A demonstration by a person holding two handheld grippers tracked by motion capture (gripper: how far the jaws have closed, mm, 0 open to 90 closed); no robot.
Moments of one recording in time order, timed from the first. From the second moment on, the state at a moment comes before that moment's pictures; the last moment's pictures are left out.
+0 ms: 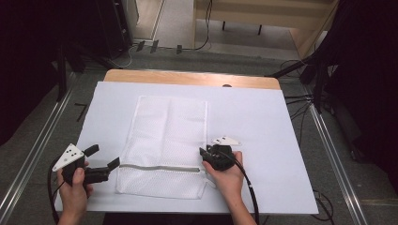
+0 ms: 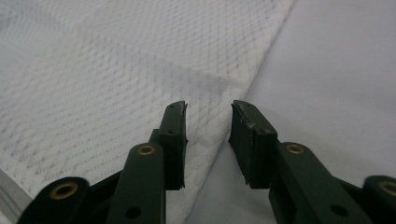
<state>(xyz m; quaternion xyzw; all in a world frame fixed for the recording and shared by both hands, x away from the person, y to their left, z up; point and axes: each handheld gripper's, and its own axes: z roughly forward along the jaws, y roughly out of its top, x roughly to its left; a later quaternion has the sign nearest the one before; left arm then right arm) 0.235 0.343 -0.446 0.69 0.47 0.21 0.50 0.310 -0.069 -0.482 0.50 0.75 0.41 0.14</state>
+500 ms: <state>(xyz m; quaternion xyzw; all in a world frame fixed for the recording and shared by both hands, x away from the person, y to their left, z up) 0.233 0.342 -0.447 0.70 0.47 0.21 0.50 0.311 -0.081 -0.474 0.49 0.76 0.40 0.17</state>
